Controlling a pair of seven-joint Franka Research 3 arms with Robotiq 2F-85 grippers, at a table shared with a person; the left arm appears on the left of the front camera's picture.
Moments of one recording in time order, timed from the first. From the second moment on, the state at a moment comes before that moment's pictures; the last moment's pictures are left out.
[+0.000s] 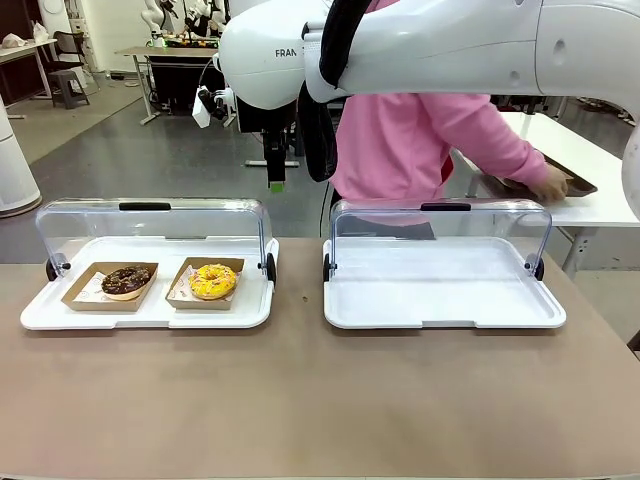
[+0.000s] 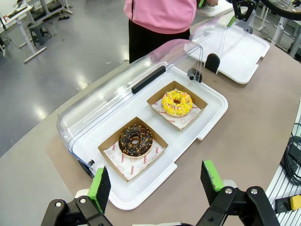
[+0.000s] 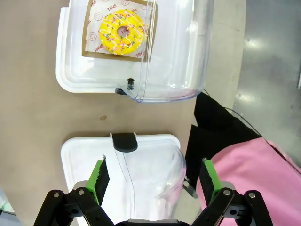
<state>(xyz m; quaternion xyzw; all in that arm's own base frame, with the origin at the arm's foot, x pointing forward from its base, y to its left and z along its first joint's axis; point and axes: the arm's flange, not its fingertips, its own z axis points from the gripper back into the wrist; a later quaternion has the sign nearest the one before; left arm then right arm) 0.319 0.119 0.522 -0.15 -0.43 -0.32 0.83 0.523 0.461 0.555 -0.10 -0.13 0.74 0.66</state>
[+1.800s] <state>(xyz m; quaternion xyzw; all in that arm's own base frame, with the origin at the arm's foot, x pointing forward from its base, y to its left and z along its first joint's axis) 0.319 0.119 0.522 -0.15 -0.43 -0.32 0.83 0.474 0.127 0.514 0.18 -0.27 0.56 0.76</state>
